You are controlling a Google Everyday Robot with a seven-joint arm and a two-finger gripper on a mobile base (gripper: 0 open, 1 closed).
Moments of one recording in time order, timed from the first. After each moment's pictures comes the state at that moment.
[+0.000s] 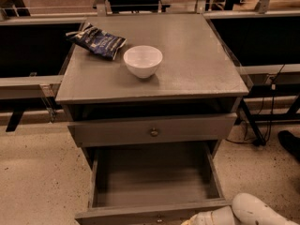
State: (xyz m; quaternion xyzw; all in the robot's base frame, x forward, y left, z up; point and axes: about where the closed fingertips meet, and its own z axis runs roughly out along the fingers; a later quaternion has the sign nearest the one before) arm 0.306 -0.100 0.434 -0.71 0.54 0.31 0.33
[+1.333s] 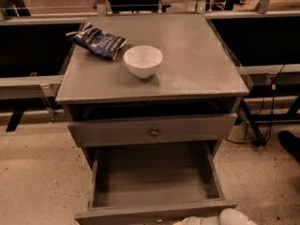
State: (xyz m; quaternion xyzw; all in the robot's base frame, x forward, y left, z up) arm 0.336 -0.082 0.335 -0.69 0.56 0.25 0.38
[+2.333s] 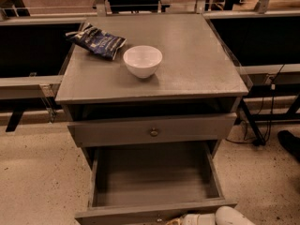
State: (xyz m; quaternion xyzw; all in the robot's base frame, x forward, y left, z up) arm 0.363 -0.078 0.312 -0.70 0.56 0.23 0.39
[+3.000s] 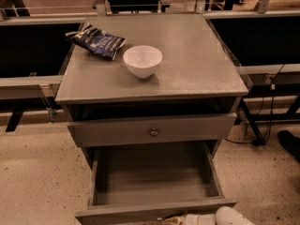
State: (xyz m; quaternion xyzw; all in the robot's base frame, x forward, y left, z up) arm 0.363 -0.078 0.312 -0.70 0.56 0.23 0.39
